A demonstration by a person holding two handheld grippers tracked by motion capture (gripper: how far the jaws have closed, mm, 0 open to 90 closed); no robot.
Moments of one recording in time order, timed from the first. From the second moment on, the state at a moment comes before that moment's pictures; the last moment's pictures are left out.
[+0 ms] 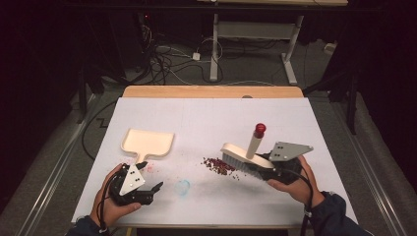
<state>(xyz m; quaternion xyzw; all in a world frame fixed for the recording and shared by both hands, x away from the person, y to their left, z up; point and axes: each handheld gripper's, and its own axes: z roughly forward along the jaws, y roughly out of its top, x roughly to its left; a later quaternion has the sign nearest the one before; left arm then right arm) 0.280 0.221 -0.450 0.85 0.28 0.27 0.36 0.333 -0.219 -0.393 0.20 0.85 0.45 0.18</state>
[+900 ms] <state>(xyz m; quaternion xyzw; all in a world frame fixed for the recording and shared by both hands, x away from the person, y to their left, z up) 0.284 0.212 -0.453 0.86 0.27 0.26 0.35 0.338 -0.145 -0.441 0.35 0.81 0.35 0.30</state>
